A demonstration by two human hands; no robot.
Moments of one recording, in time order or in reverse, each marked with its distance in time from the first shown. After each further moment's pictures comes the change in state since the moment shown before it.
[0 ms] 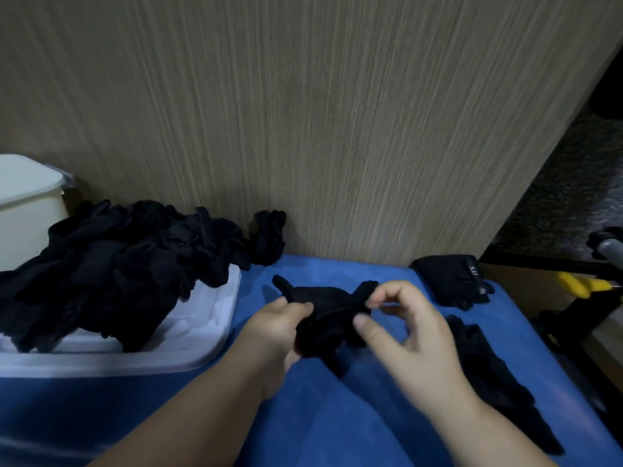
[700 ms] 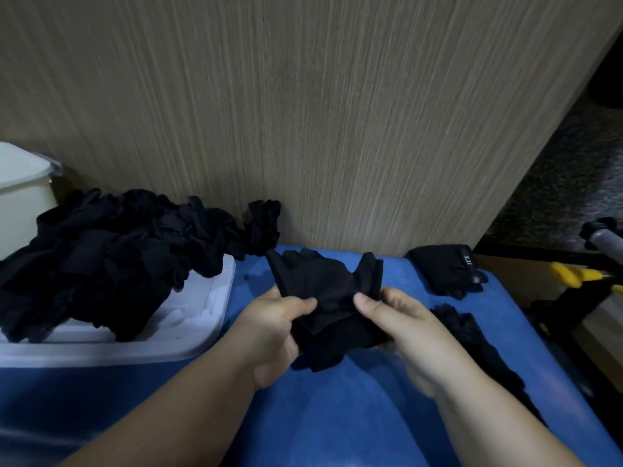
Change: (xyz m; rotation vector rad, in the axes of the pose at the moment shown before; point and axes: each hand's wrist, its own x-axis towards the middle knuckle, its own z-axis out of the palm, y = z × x) left_hand -0.008 -0.001 -0.001 -0.122 -0.233 0.034; right_hand 0.008 -0.003 -0.007 0.481 -0.279 0.622
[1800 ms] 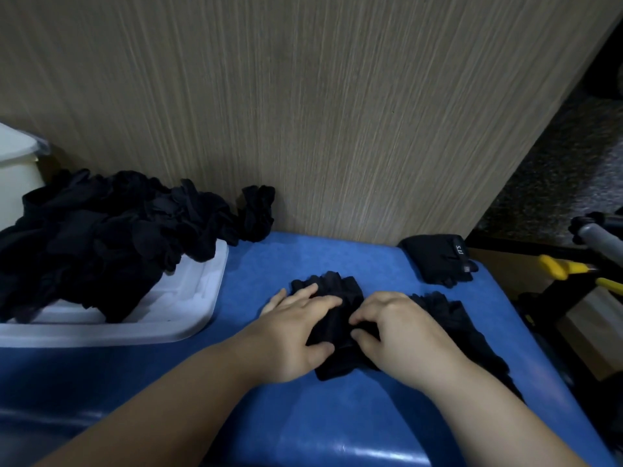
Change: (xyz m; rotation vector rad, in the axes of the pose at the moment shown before) left_hand 0.012 -0.028 -0.019 1.640 -0.260 0.353; right_hand 0.000 0.016 -0.019 -1.303 0.039 -0.351
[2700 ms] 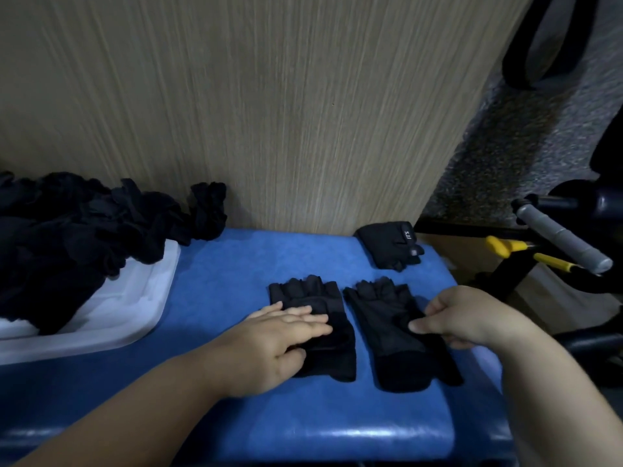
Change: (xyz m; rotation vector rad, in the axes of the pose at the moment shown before) left_hand 0.002 0.024 0.009 0.010 -0.181 0.178; right_hand -0.043 0.095 -0.068 0.346 -0.268 0.793
